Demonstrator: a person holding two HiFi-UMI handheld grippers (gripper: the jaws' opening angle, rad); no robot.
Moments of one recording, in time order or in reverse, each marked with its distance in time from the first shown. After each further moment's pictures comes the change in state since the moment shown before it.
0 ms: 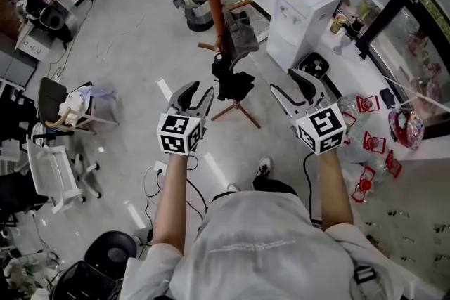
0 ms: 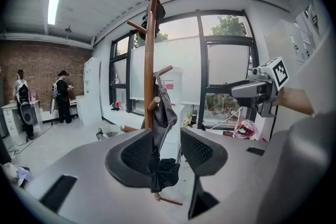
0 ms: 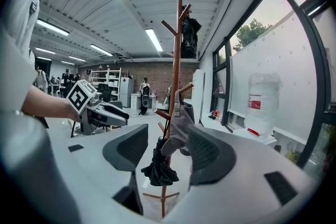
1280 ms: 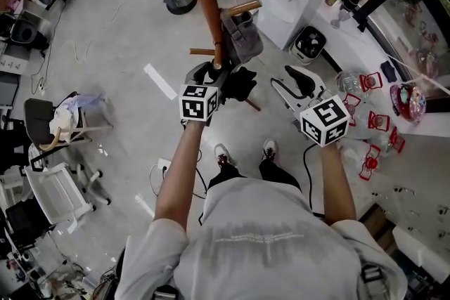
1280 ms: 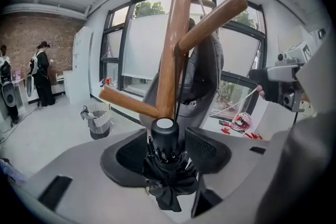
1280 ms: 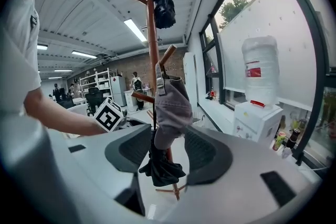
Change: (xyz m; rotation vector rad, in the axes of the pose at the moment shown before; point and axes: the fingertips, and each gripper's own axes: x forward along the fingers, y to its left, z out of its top) left arm 0.165 0.052 -0.079 -0.087 0.212 -0.126; right arm 0.077 -0.027 -0.054 0.209 0.132 -0.022
